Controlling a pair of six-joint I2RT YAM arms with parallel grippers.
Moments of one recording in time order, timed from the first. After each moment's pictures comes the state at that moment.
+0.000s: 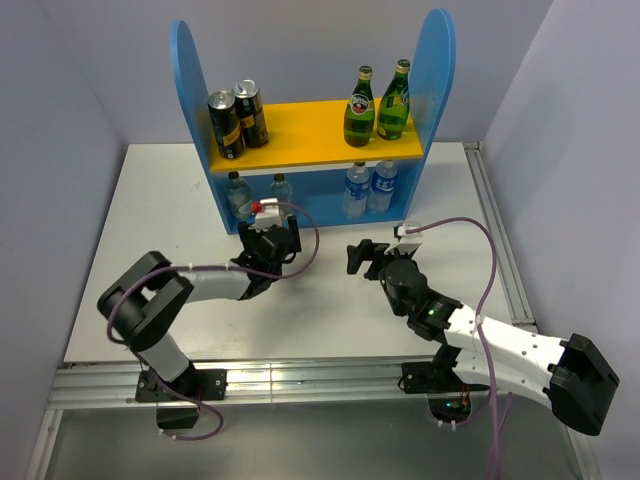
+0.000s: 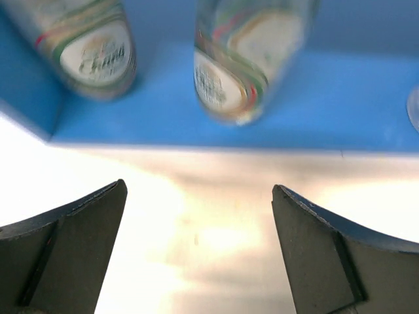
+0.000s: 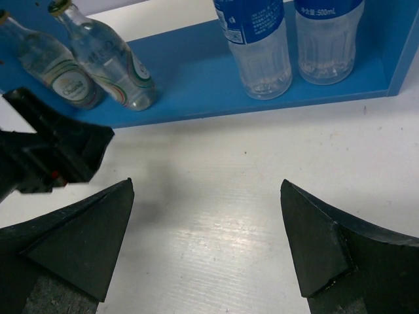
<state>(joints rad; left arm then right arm) -0.76 1.67 0.73 0.48 -0.74 -0.45 0.85 0.89 0.37 0.28 0.62 0.48</state>
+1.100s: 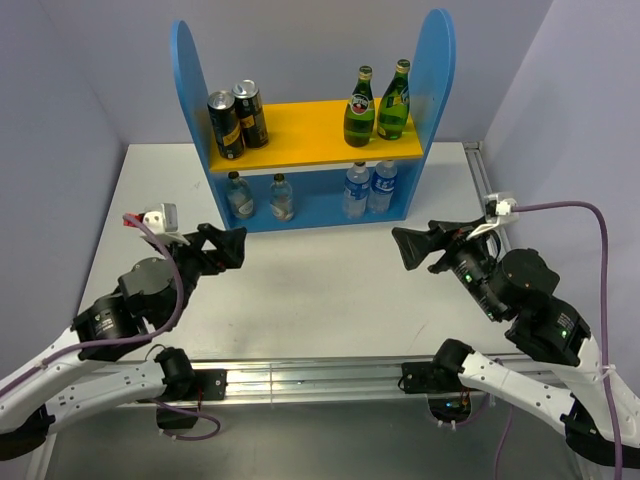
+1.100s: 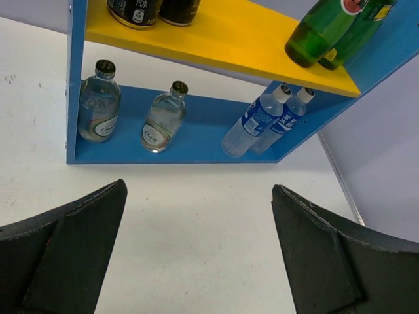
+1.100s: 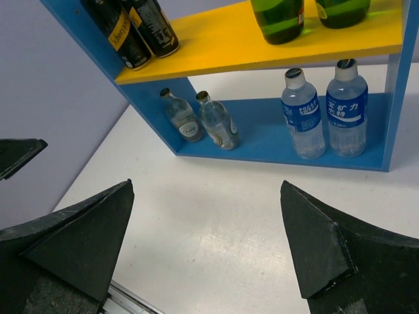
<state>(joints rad) -1.05 0.61 0.94 -0.43 -0.80 -0.56 0.86 0.55 1.09 -0.58 0.42 0.42</state>
